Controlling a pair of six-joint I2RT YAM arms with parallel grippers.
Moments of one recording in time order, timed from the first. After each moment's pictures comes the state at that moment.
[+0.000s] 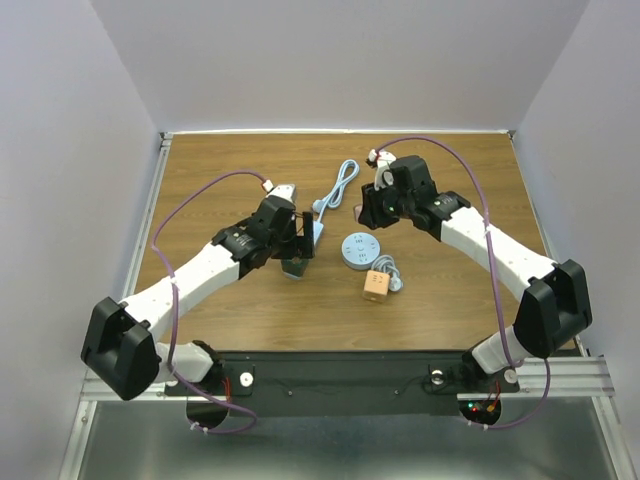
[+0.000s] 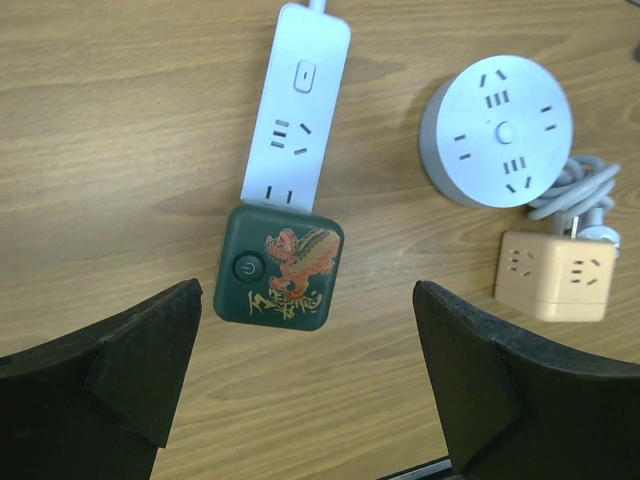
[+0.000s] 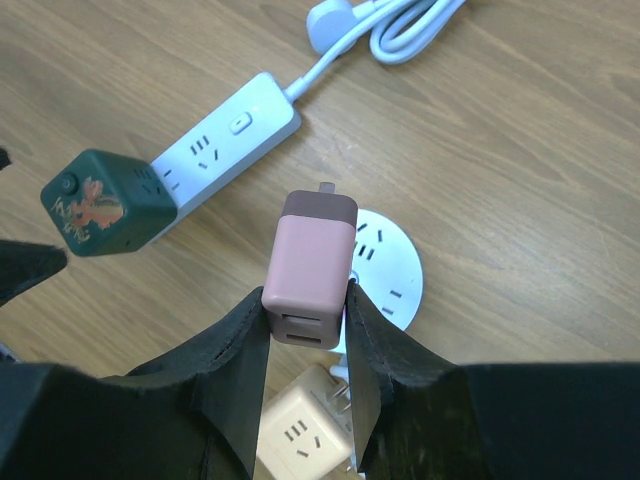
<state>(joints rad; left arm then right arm) -0.66 1.26 0.95 -0.48 -0.16 -0.52 0.53 1.50 1.22 -0.38 -0.19 0.14</state>
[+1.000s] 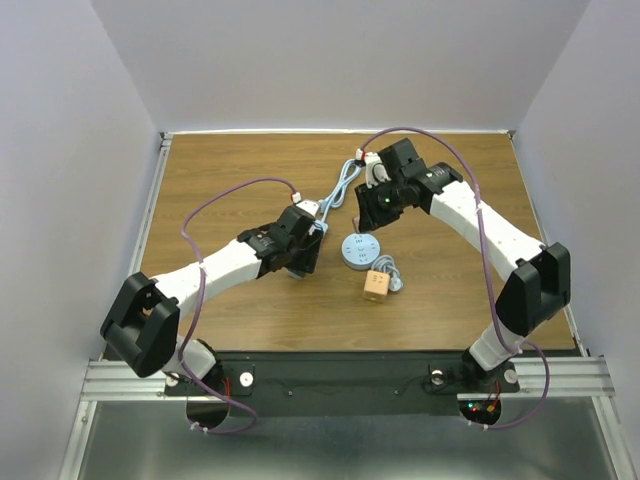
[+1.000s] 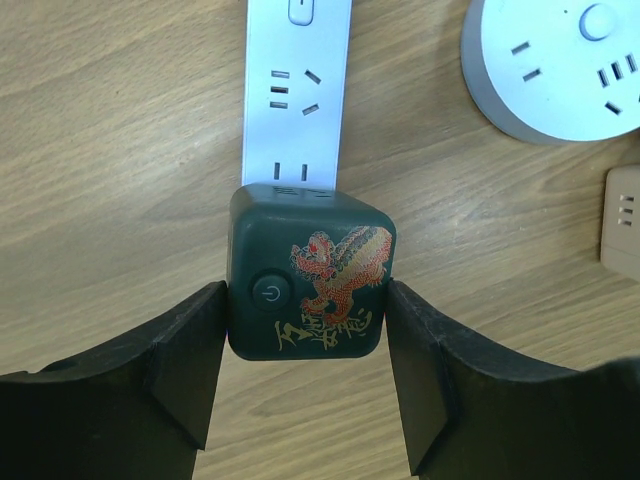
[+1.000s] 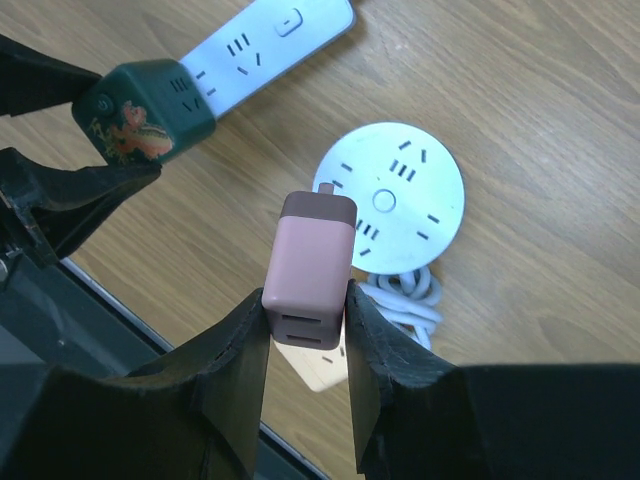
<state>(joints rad) -0.73 1.41 0.93 -0.44 -0.19 -0.34 0.53 1.64 1.51 -0.82 -0.31 0.07</state>
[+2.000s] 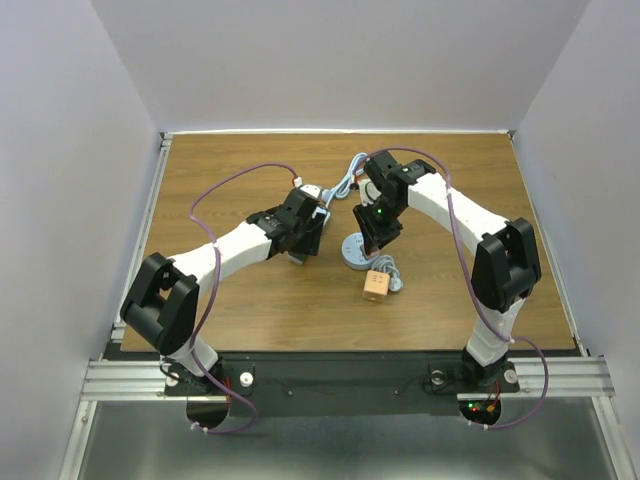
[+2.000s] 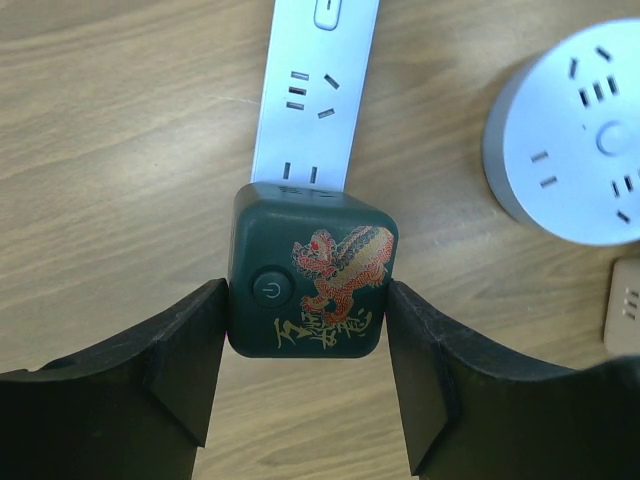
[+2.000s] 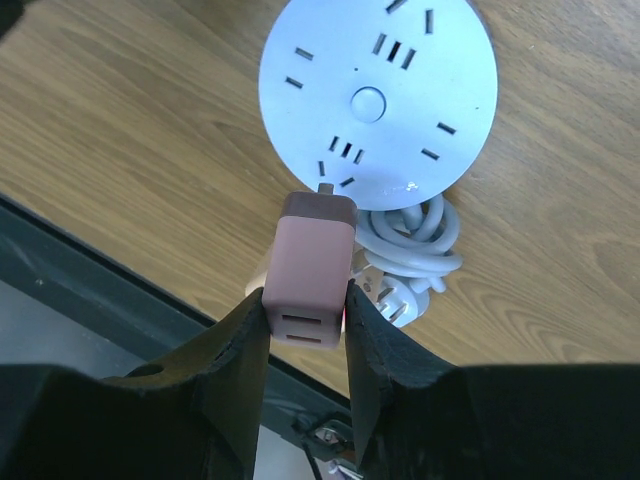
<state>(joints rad) -0.68 1.55 1.06 -0.44 -0.21 -0.32 0.53 1.85 1.60 -1.09 -0.29 0.07</state>
